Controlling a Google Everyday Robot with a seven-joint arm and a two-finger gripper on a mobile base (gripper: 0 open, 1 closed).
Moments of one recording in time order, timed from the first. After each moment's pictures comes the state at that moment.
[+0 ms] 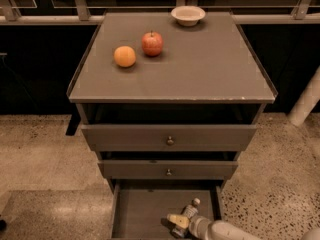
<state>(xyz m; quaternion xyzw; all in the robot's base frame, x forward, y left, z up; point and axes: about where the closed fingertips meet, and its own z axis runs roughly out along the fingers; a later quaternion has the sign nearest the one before) 0.486 -0.141 0.136 0.05 0.92 0.25 0.28</state>
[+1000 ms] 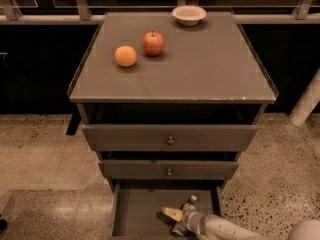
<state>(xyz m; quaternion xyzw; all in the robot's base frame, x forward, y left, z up) 0.514 -0.120 0.138 0.08 0.92 0.25 0.29</state>
